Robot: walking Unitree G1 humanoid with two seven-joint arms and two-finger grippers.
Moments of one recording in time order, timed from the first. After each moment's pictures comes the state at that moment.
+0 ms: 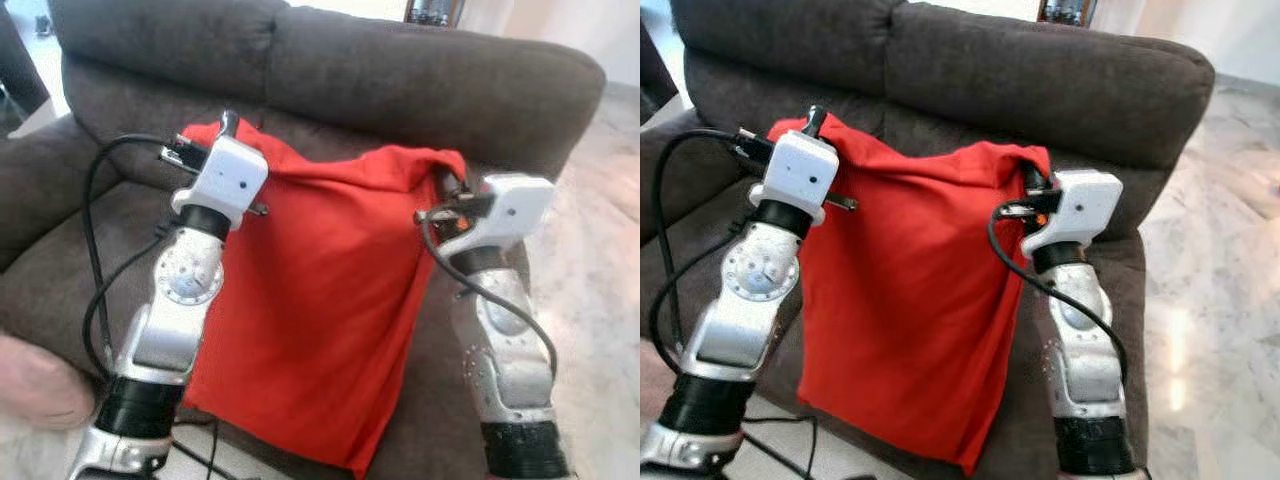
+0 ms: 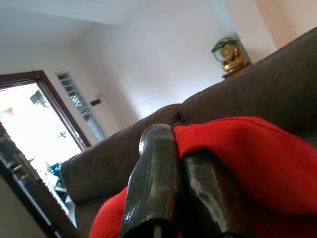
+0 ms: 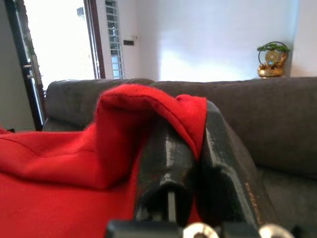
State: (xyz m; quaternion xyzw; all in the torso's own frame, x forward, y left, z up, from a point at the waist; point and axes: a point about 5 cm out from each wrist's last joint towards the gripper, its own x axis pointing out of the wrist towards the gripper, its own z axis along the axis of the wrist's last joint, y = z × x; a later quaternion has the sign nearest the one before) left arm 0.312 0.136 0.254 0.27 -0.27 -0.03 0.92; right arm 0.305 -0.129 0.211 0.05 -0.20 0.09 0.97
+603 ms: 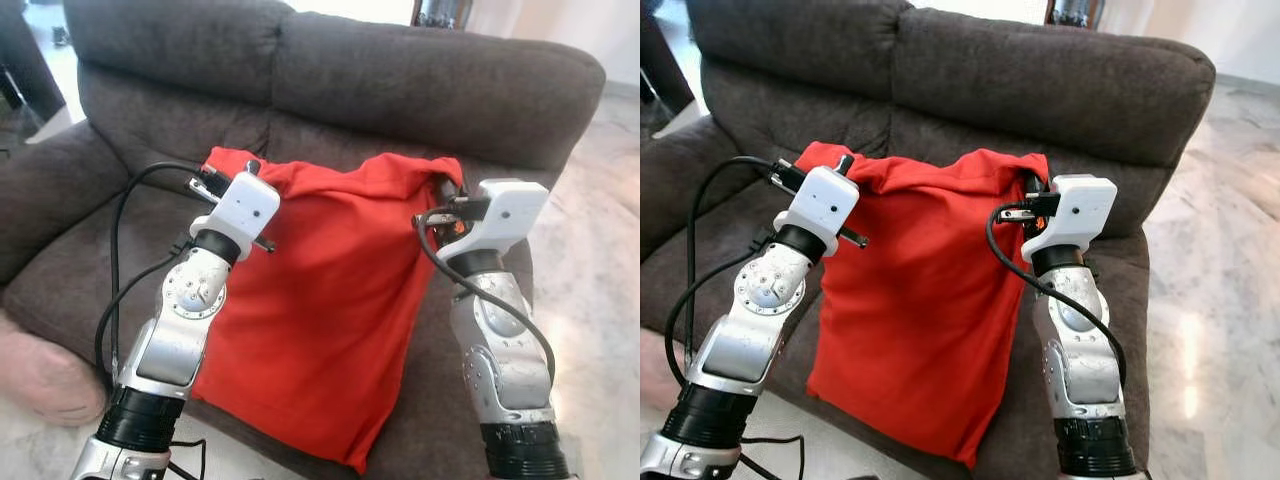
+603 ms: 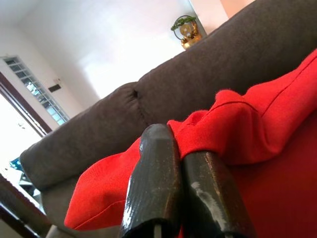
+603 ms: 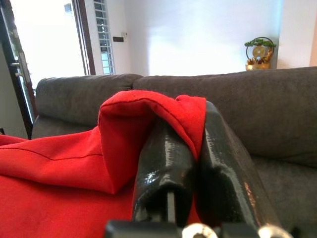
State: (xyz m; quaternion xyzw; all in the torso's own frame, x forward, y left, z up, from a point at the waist) left arm 0.314 0.121 0.223 0.28 -0.20 -0.12 0.93; right arm 0.307 -0.141 0.201 0.04 -0.17 0.06 0.98
